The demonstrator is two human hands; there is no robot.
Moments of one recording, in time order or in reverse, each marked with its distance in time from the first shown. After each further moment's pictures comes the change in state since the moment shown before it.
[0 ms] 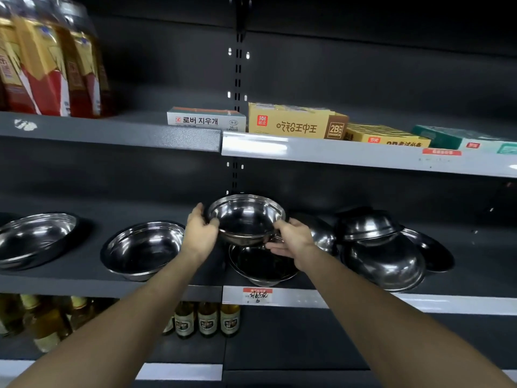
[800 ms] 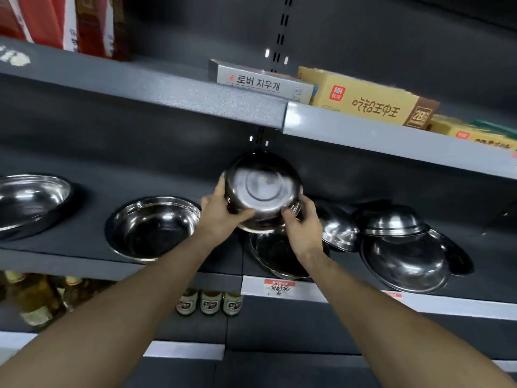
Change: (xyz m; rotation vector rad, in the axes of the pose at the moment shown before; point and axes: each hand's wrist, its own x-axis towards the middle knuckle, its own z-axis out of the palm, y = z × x) left_hand 0.048 -0.041 -0.017 0.172 -0.185 0.177; right_hand 0.033 0.041 0.050 -0.363 0.234 -0.439
